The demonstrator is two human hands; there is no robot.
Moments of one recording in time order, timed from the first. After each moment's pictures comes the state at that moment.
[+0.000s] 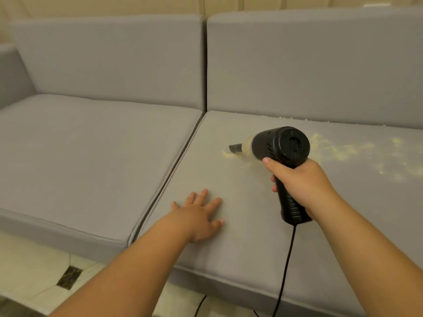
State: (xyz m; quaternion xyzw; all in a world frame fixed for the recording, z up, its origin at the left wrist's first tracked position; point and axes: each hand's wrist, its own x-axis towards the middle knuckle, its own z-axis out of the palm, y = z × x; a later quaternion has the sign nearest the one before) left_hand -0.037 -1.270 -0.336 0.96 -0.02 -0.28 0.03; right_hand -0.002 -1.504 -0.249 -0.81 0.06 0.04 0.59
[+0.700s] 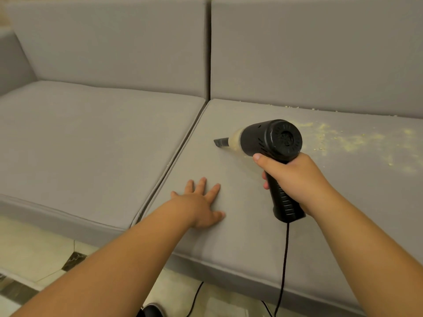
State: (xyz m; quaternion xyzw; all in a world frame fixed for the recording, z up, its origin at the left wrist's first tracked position) left_hand -0.023 -1.269 -0.346 0.95 0.02 -0.32 0.01; right_hand -0.010 -1.489 -0.254 -0.81 0.02 0.09 0.58
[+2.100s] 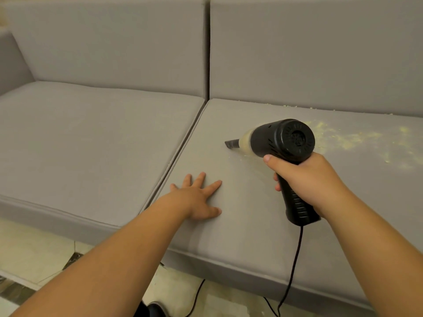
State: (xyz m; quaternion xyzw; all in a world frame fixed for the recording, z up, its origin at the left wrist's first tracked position) left_hand -0.015 -1.249 -0.350 0.96 -0.01 -0.29 0.02; right_hand -0.028 -1.500 -0.240 -0.83 0.04 0.07 0.55
